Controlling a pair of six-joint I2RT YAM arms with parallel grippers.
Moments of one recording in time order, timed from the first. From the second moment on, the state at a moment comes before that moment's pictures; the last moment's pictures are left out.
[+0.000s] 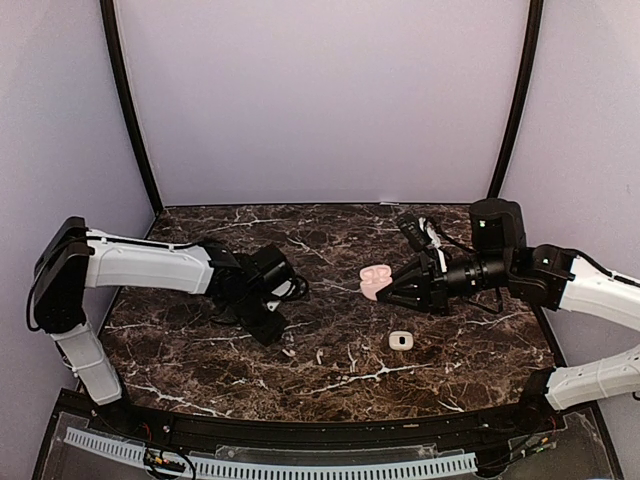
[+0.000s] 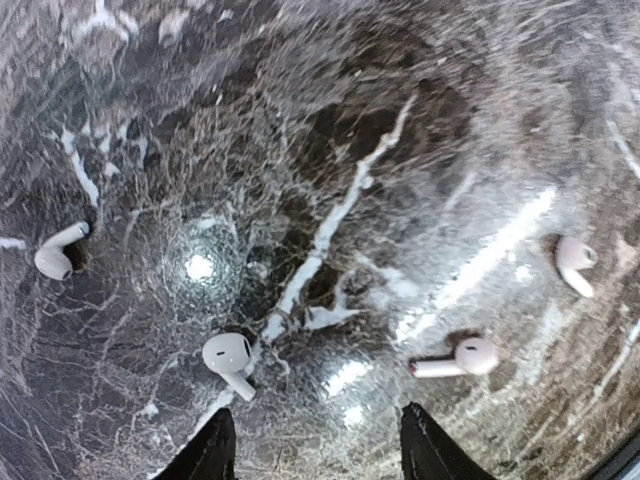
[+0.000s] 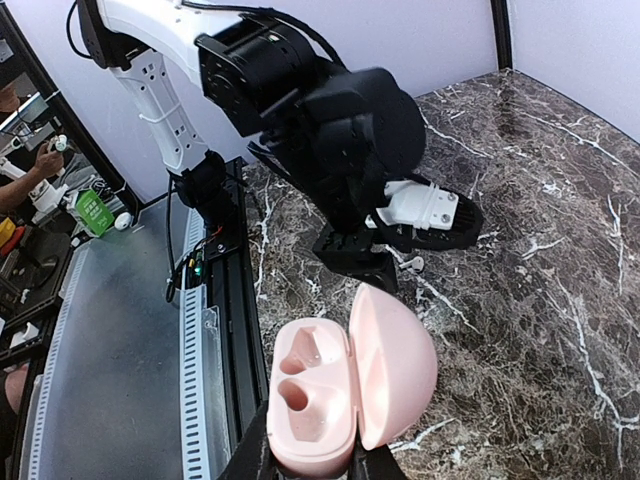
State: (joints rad) left arm -0.91 1.76 1.15 -0.71 -0.11 -0.21; right arm 0.83 1.04 0.84 -0.24 -0.63 0.07
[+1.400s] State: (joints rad) left arm -1.09 1.65 0.89 -0.29 -0.18 -0.31; right arm 0.83 1.02 0.82 -0.24 -0.62 0.08
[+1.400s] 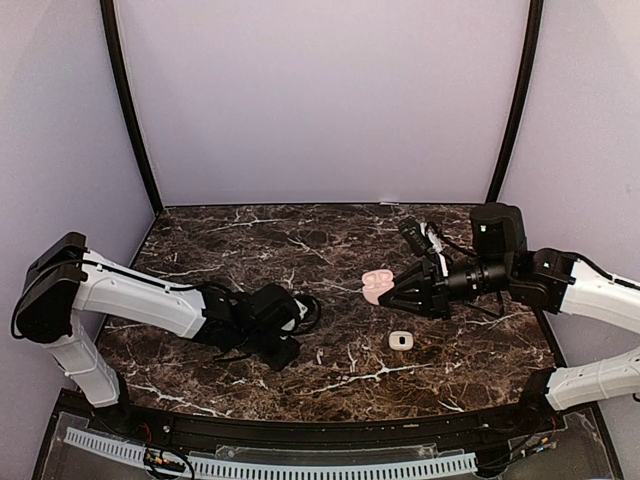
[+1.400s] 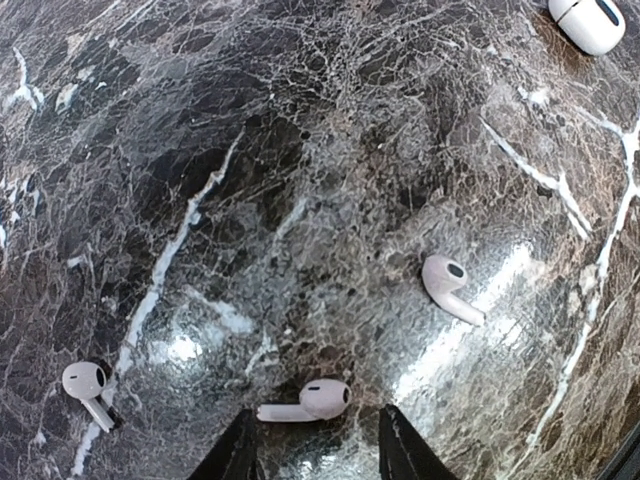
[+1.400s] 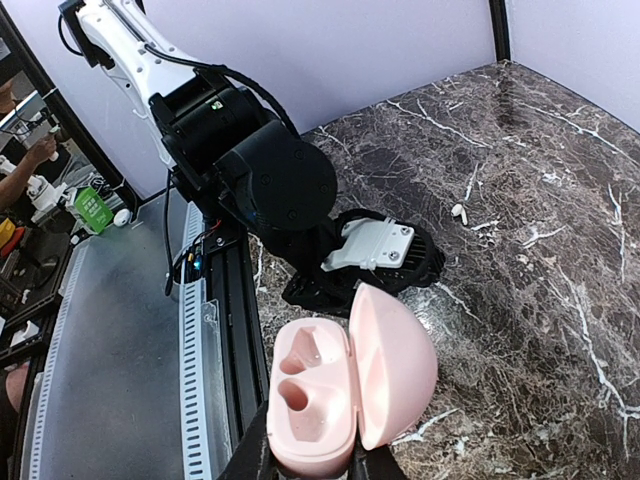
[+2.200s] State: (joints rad) left arm -1.09 1.73 0.94 -0.30 -0.16 -0.32; right arm 0.82 1.02 0.82 -0.24 -0.63 0.08
